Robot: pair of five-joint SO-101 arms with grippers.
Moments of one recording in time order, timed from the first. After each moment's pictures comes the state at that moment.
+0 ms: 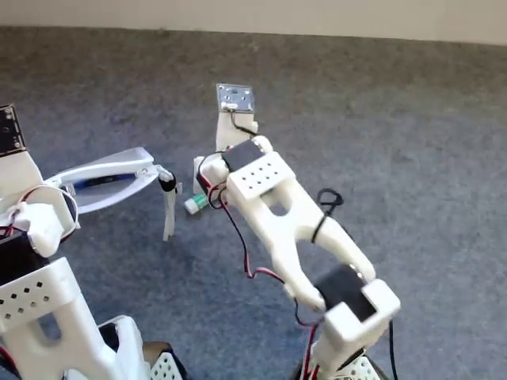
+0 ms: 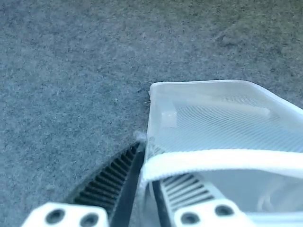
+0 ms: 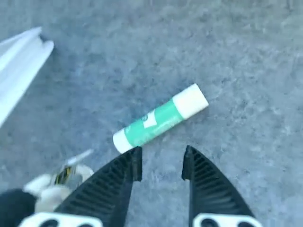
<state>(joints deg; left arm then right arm) -33.9 -52.2 33.1 74.0 -0.5 -38.0 10.2 0.3 62.3 -30.4</state>
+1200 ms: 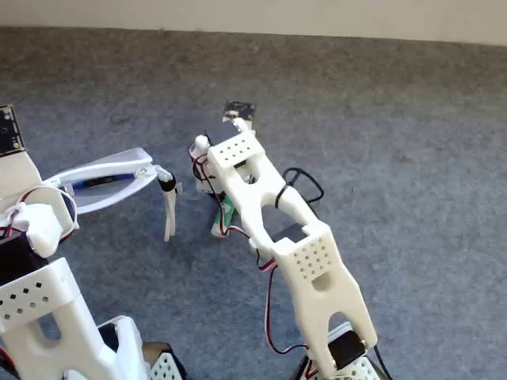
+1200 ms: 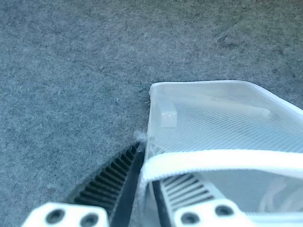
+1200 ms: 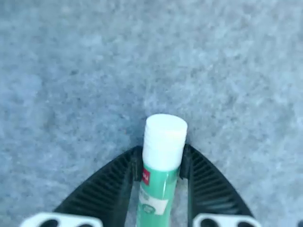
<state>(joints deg) -34.2 -52.2 33.1 74.0 -0.5 -35.6 48.9 -39.5 86.1 -38.5</state>
